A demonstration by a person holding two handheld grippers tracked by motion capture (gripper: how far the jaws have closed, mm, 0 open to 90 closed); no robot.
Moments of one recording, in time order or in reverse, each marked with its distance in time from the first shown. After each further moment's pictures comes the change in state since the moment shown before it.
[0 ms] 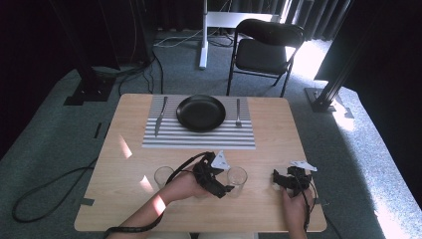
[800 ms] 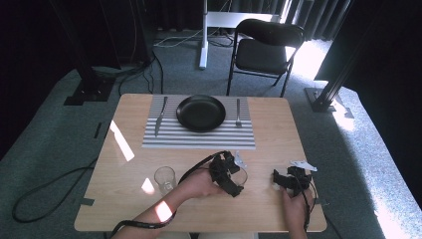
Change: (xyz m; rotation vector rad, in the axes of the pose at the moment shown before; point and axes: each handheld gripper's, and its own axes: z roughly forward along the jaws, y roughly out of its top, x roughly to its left) left arm -0.009 0.034 0.034 0.188 0.032 -0.019; right arm 0.000 0.000 0.000 0.000 0.000 0.000
